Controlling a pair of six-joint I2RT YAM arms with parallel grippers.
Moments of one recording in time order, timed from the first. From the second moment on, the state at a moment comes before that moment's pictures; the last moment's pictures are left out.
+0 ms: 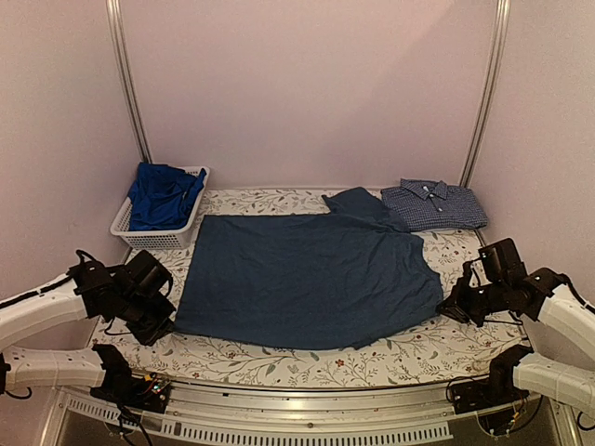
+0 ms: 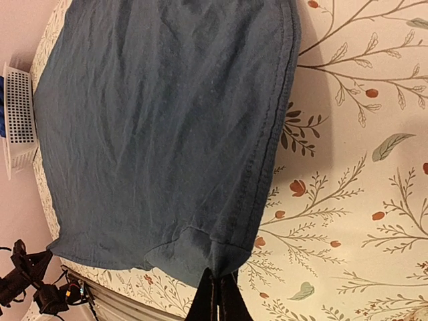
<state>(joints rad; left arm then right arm) -0.71 0.88 0.56 -0.95 -0.14 -1.60 0.35 0.76 0.49 -0.70 -0.27 0.86</state>
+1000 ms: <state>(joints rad) -0.37 1.24 0.79 -0.71 -0.16 -1.15 0.25 1.20 0.70 -0.48 -0.23 0.77</state>
